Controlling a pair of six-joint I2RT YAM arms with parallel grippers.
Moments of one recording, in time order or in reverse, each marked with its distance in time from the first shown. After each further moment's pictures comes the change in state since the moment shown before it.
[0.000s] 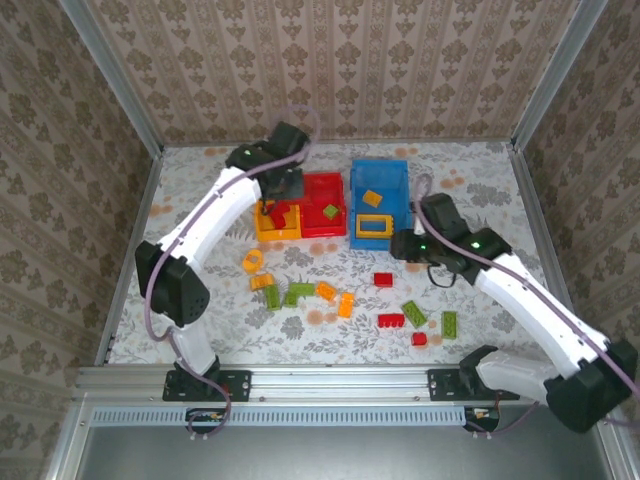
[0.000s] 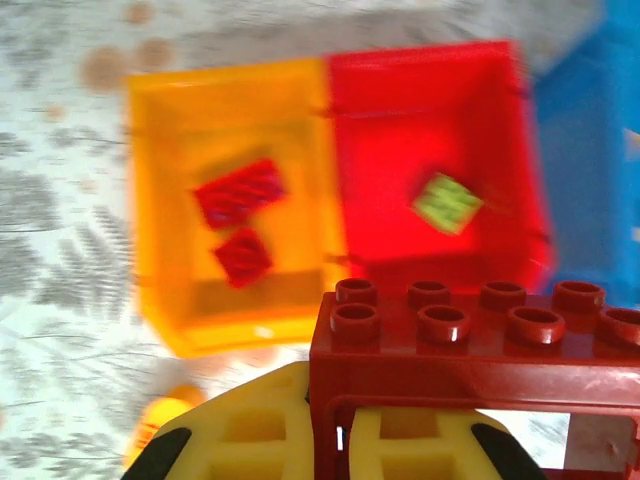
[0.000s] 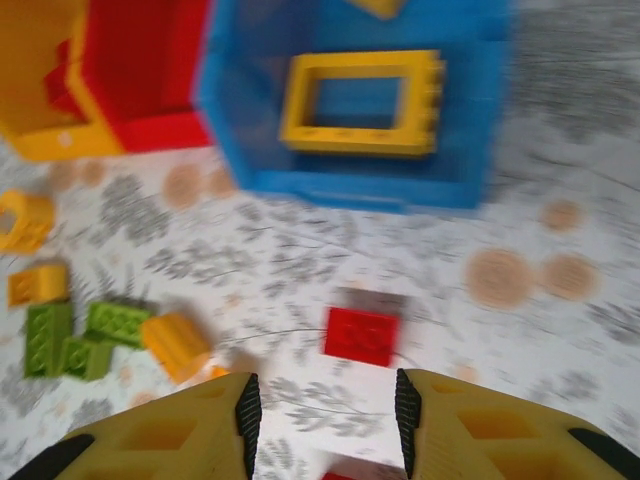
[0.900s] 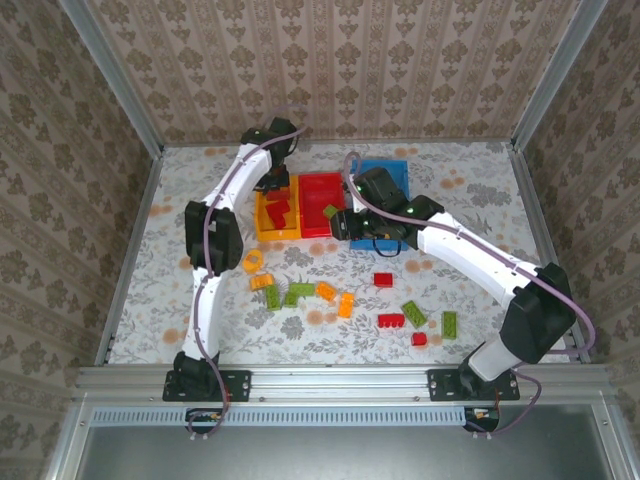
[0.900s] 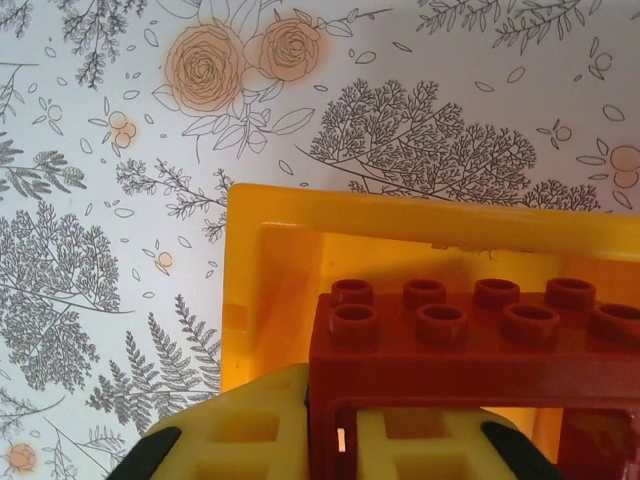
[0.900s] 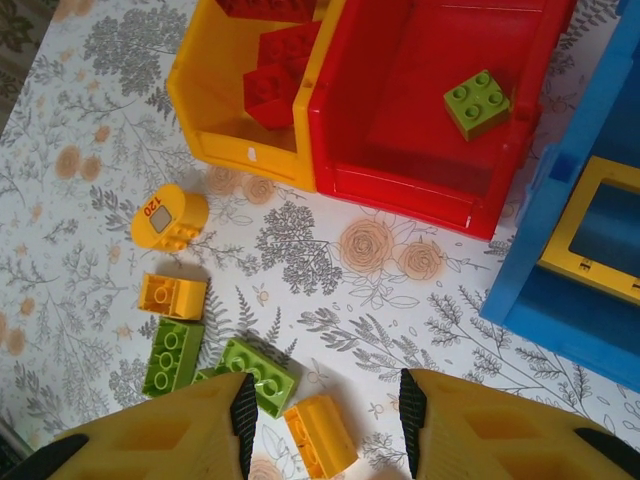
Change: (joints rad) left arm 0.175 0.560 0.468 -0.151 -0.072 0.032; right arm 0.110 0.395 0.278 0.168 -0.127 -0.081
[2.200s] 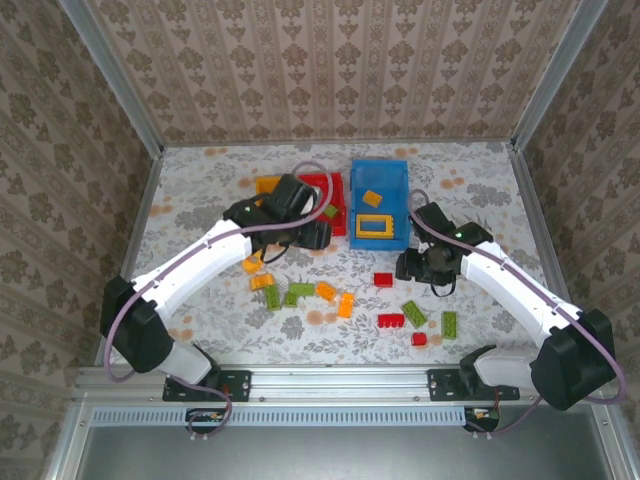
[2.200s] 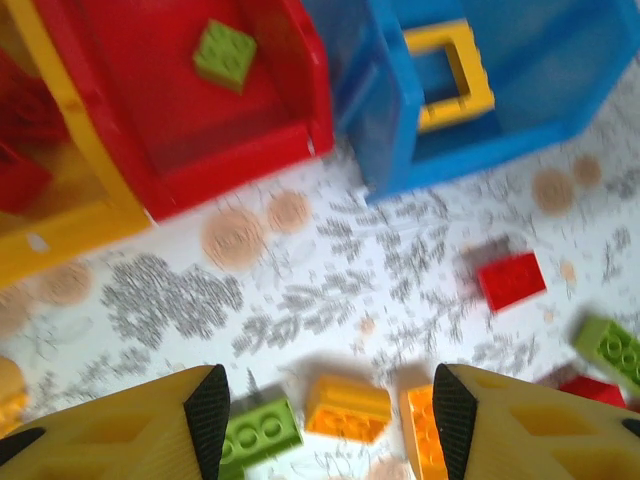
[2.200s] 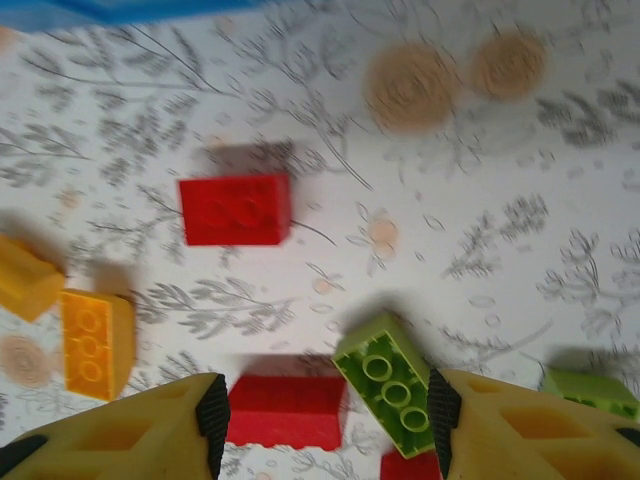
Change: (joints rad) left arm -0.380 -0.911 -1.023 0.480 0.334 0.028; right arm -0.209 -0.295 -0.359 -0.391 0.088 0.176
